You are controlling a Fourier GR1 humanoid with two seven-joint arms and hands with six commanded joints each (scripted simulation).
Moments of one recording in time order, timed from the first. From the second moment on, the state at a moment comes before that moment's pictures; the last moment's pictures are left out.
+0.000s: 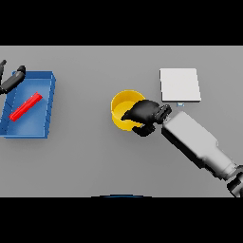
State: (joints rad) left arm -0.59 0.88 -0.59 -1.09 0.45 0.27 0.33; right arm -0.72 -0.33 0.73 -1.11 0.91 0.51 -0.20
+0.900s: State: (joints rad) left arm -0.58 0.88 -0.59 -1.09 0.45 0.26 0.33; right arm -0.73 -0.38 0.65 -1.20 0.85 0.52 -0.20
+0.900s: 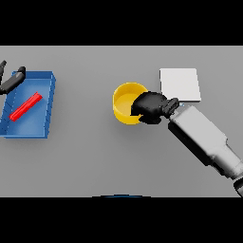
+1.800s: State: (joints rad) left arm -0.57 0.92 -0.59 -1.15 0.45 0.28 0.37; right arm -0.72 -0.51 0.48 -1.24 0.85 0.46 -0.11
